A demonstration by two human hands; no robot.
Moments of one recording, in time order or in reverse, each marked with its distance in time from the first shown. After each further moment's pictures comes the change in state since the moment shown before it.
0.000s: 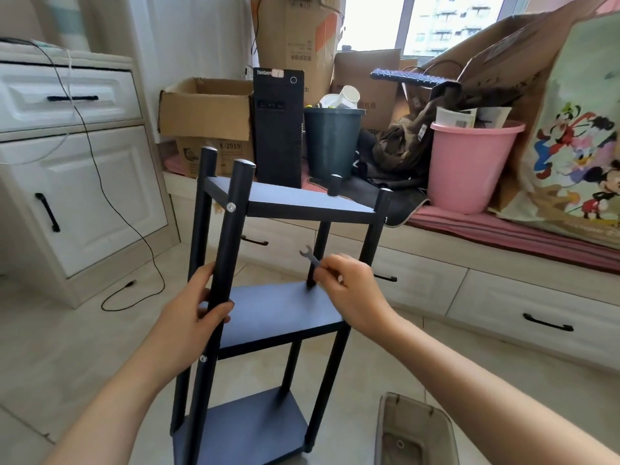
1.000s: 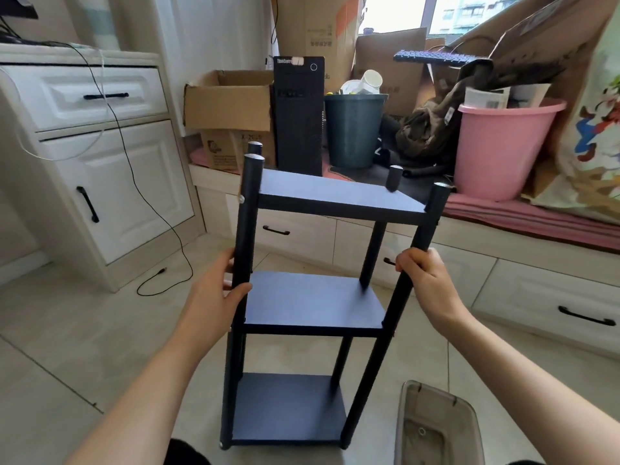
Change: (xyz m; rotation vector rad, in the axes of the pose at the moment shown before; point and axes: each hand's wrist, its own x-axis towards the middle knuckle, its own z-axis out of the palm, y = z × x) left_hand 0.009 -0.017 0.007 0.007 0.128 0.013; right_hand -0.020 0.035 -0.050 0.163 0.186 0.337
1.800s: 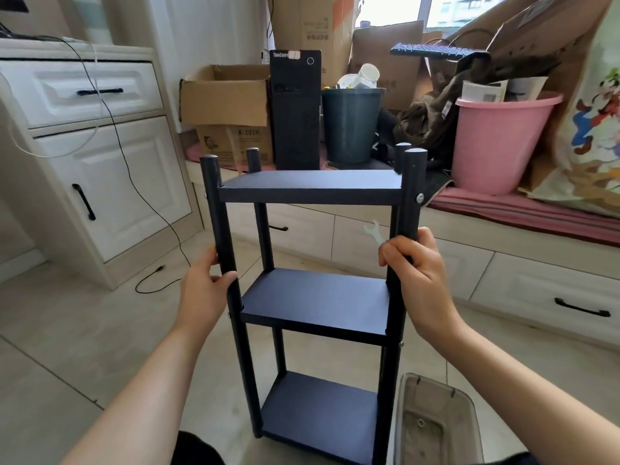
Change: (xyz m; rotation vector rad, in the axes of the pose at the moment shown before) left_hand 0.024 -0.024 0.005 -0.033 0.166 -0.096; right_hand -0.039 -0.044 0.013 0.153 0.036 -0.249
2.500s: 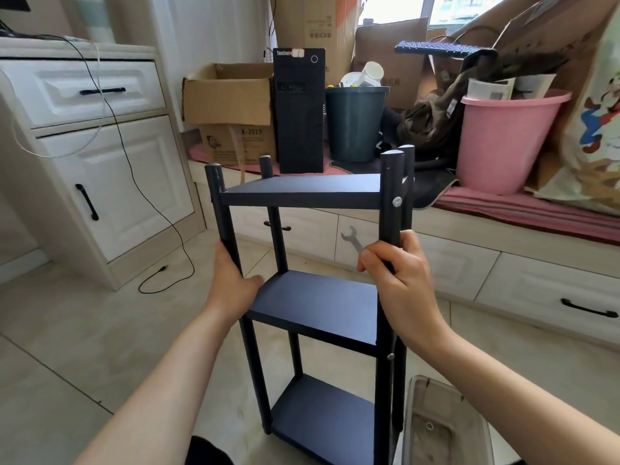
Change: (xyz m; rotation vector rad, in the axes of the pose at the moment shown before) left_hand 0.003 0.020 0.018 -0.079 -0.158 -0.159; right_hand -0.010 -0.016 0.029 -0.088 -0.029 -0.015
